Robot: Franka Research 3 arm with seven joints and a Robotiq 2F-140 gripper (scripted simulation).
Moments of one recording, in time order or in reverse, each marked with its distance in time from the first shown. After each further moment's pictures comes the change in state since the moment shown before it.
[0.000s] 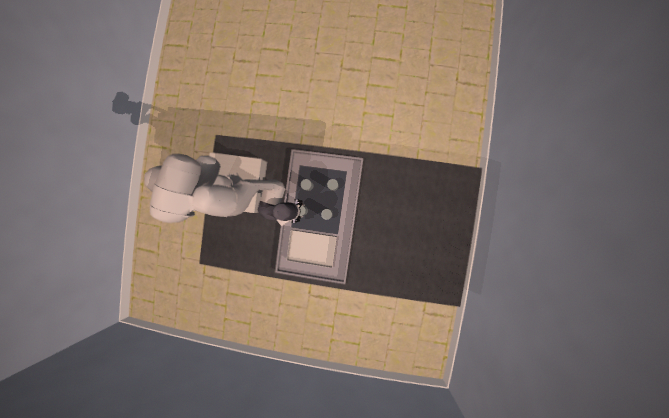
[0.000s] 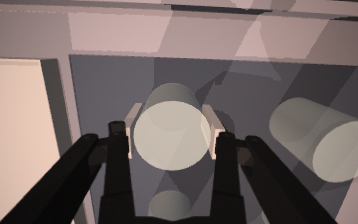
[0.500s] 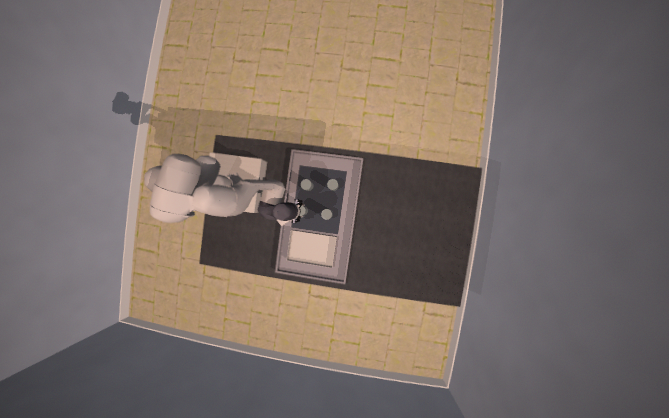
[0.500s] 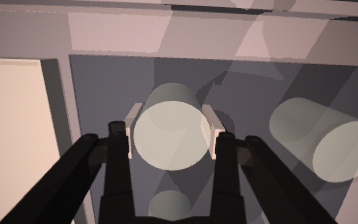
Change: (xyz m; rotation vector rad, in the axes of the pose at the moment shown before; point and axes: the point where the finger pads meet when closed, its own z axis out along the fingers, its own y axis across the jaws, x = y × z) arm 0.000 0.000 0.000 0.000 0.000 0.000
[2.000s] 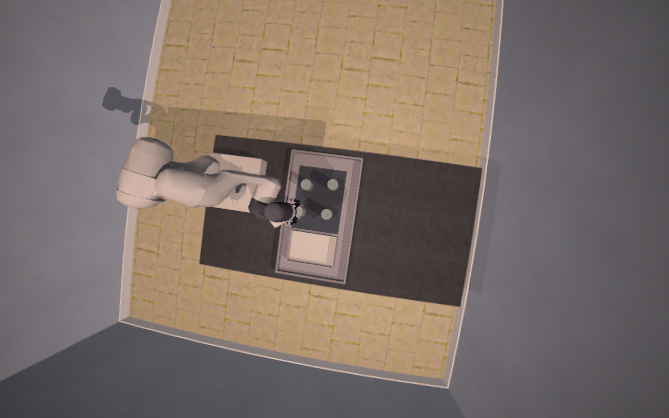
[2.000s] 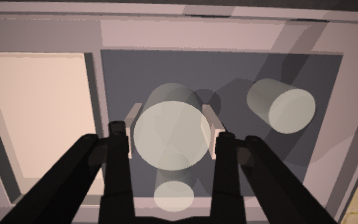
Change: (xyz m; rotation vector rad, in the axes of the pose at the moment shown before) arm -0.005 -0.002 -0.093 0.007 -0.017 0.018
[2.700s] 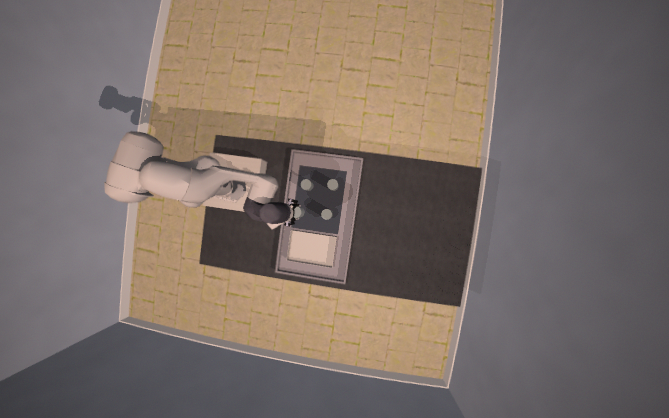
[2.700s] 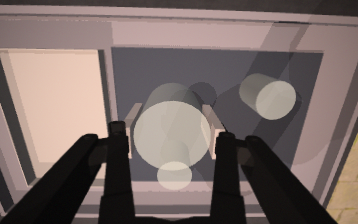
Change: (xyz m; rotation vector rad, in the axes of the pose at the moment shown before) arm -0.003 -0.002 -0.047 0.000 -0.001 -0.005
